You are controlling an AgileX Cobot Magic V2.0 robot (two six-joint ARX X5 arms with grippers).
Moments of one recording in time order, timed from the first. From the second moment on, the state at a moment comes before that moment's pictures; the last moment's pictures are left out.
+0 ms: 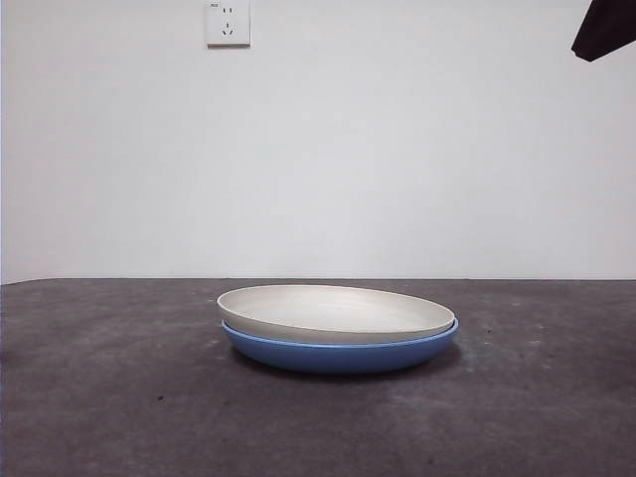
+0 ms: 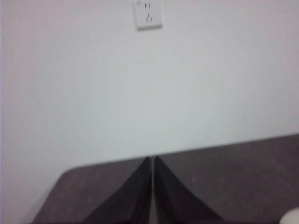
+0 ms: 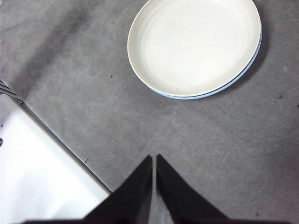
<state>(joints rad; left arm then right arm) 0.04 0.23 0.48 -0.09 0.15 0.10 0.43 0.86 0.94 -0.93 -0.43 0.11</state>
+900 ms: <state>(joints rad) 0.04 0.01 0.06 -0.17 0.13 0.04 0.43 0.86 0.94 -0.93 -0.43 0.11</state>
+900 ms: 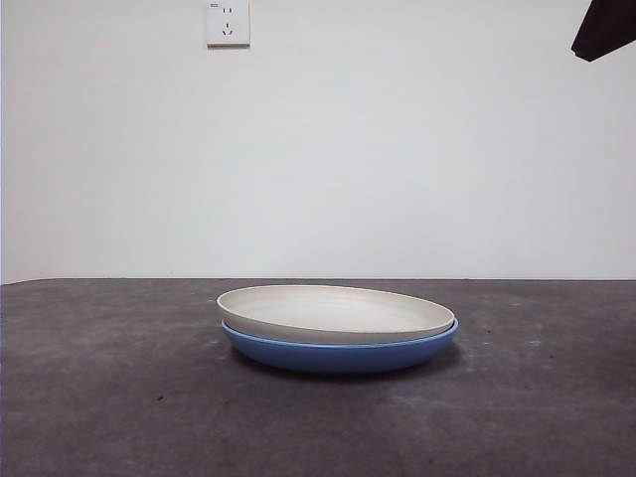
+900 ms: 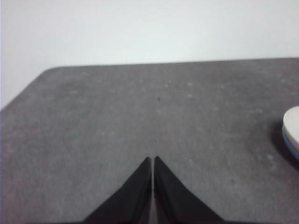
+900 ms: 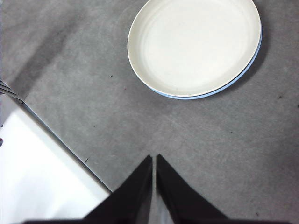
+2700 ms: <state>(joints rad) 0.04 0.01 0.03 -0.17 0.13 0.04 0.23 0.58 0.81 -0.56 -0.34 -0.01</state>
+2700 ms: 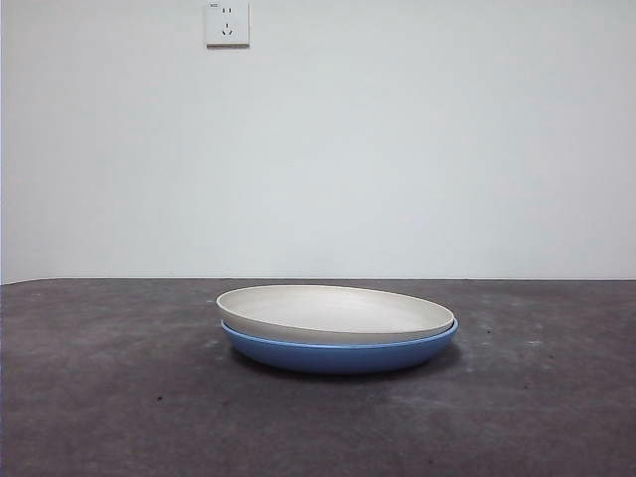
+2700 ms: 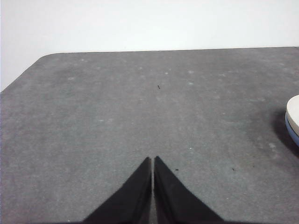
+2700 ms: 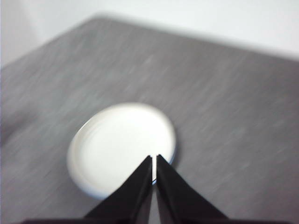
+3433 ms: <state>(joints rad) 0.04 0.01 0.03 -0.17 0.13 0.04 0.02 0.05 0.10 -0.05 -0.09 0.03</state>
